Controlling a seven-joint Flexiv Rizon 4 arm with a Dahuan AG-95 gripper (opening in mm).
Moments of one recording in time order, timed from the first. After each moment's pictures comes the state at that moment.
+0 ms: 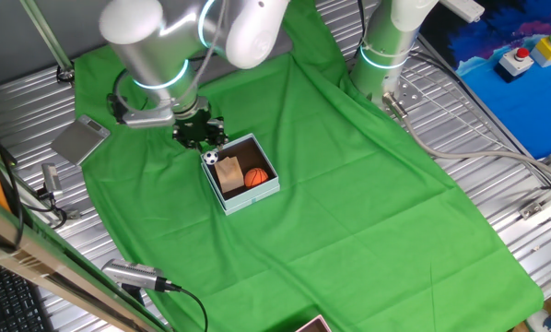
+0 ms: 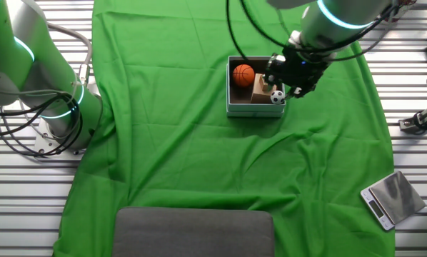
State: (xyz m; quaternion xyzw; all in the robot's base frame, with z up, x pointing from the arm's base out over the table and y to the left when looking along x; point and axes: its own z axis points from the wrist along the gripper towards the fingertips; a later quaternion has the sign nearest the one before) arm 0.514 0.032 0.105 0.53 -0.84 -0.05 0.05
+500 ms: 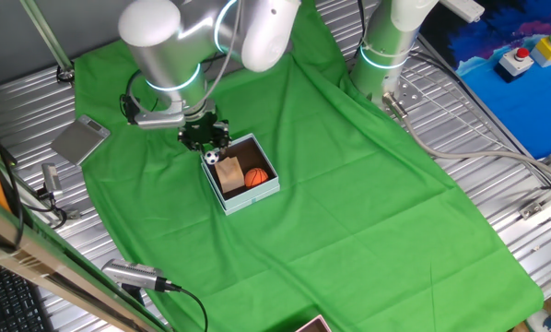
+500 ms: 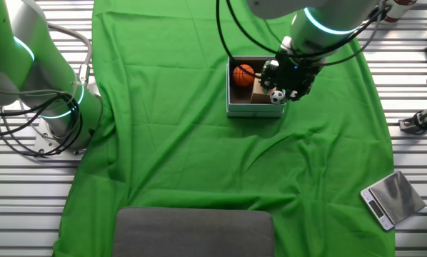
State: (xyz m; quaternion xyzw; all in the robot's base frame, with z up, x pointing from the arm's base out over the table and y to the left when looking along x) arm 0.513 0.033 0.093 0.54 -0.84 -0.04 0.04
